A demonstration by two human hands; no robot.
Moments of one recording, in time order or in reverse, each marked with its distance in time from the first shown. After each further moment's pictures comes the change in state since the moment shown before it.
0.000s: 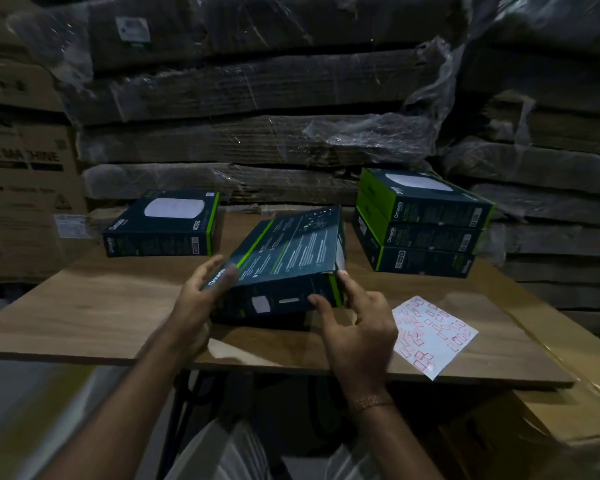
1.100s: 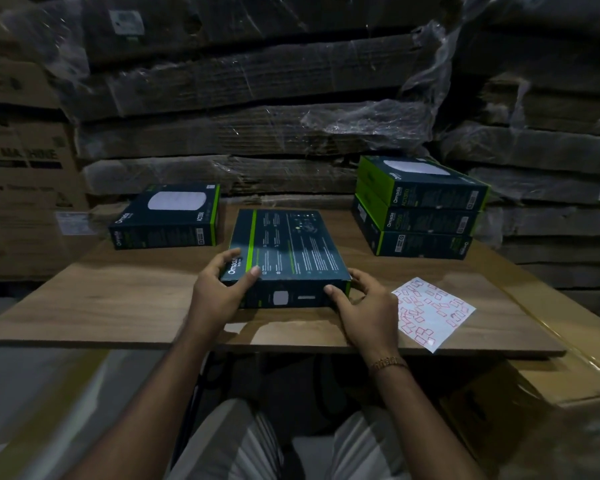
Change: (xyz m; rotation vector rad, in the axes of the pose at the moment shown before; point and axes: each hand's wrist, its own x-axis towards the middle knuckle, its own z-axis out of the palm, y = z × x) left_hand -0.021 0.003 0.012 0.580 0.134 0.196; right_hand 0.012 0.014 -0.008 -0.085 -0.343 0.430
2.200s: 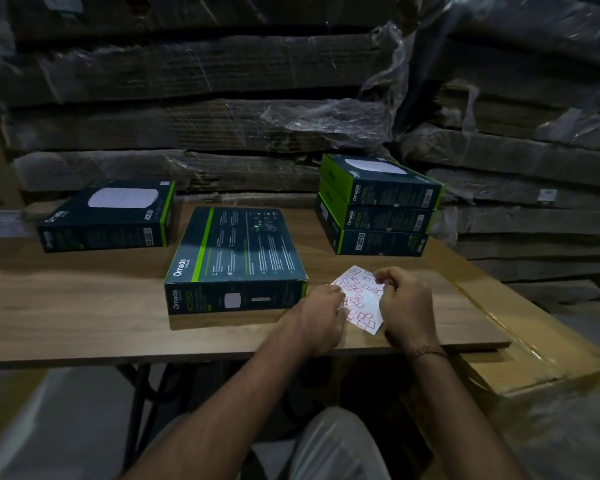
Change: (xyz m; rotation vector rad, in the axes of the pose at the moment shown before) left_hand -0.046 0.066 0.191 0.639 -0.691 0.324; right_hand 0.059 0.076 -0.087 -0.259 0.118 -0.011
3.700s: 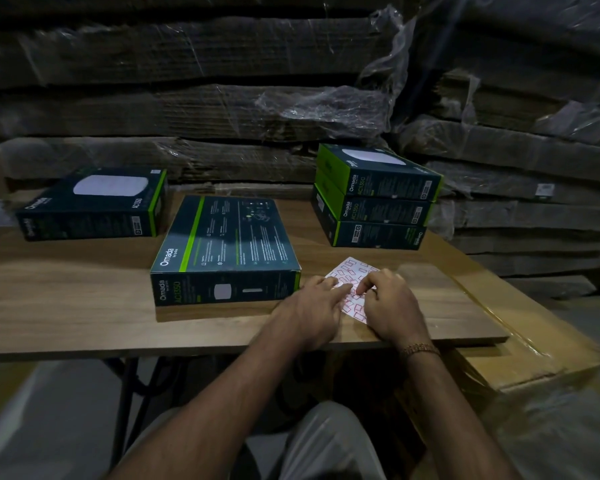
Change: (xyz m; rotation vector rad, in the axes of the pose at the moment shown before) left_hand 0.014 -0.011 0.013 0.149 -0.055 0.077; right_hand 0.000 0.016 0.012 -0.160 -0.276 -0.148
